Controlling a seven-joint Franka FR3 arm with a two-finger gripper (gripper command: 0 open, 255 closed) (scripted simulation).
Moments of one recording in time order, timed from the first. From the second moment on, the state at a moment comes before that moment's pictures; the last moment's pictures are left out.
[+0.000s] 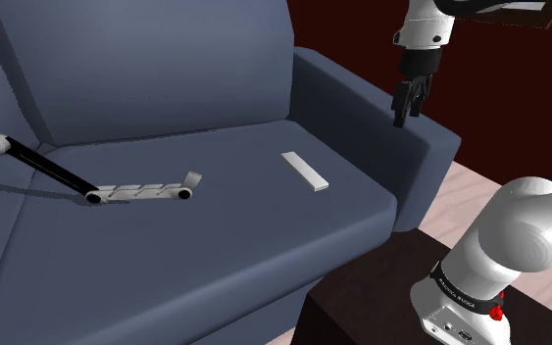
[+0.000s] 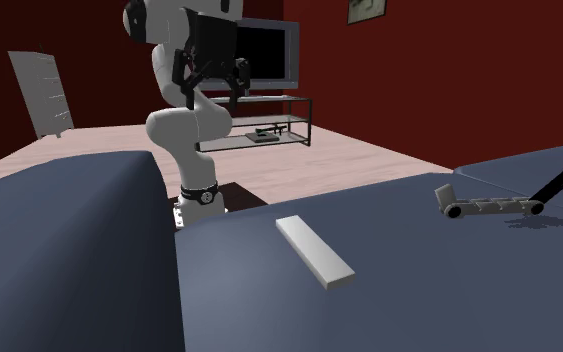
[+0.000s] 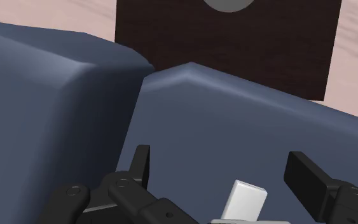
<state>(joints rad) -0.02 -0.74 -0.03 -2.35 -0.11 1.46 -0.08</state>
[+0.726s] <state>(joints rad) 0.00 -0.54 0.00 -2.43 -0.06 1.79 0.02</state>
